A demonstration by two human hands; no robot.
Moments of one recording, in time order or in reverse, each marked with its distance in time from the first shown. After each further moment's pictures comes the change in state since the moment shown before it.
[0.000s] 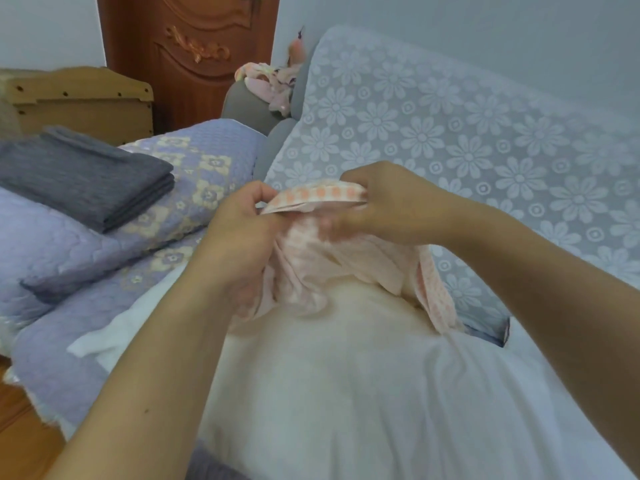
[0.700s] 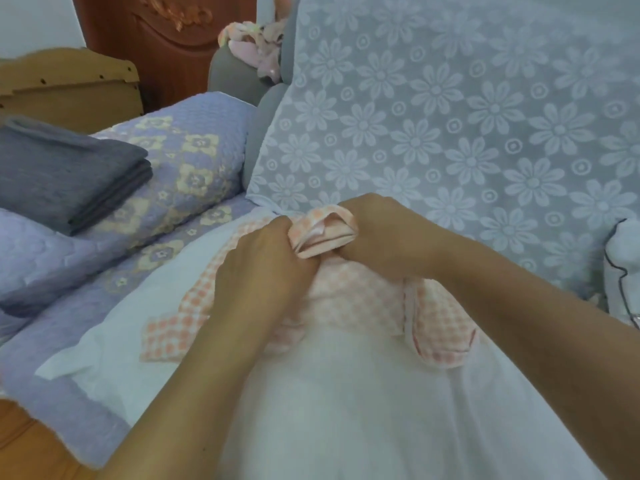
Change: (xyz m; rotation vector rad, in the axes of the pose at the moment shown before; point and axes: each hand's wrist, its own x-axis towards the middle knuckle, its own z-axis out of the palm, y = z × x) left_hand 0.027 -0.072 0.030 1.146 0.107 0.085; right_hand 0.016 0.061 0.066 0.061 -0.089 0.089
